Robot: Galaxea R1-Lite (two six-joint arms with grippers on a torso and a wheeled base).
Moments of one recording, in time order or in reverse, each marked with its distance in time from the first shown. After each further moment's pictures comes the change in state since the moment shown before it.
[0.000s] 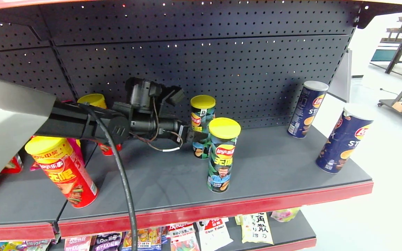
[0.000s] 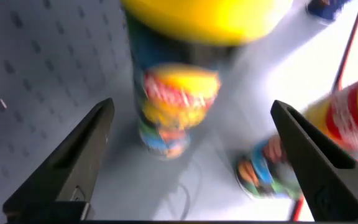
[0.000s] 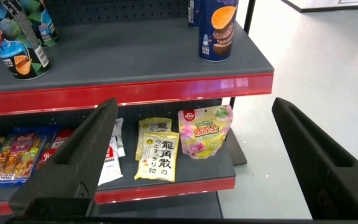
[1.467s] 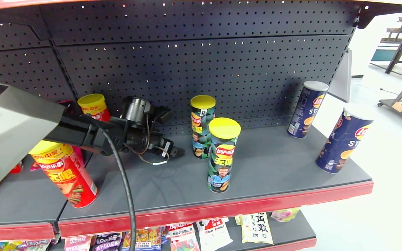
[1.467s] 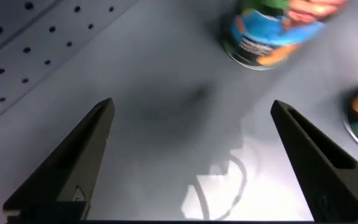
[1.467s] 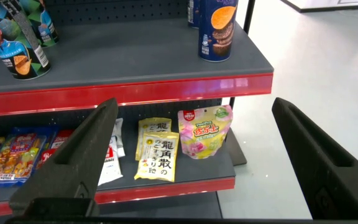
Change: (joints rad) left arm 0.064 0.049 0.089 0.026 0.279 0.074; right arm -0.001 0.000 0.000 0.000 0.000 0.000
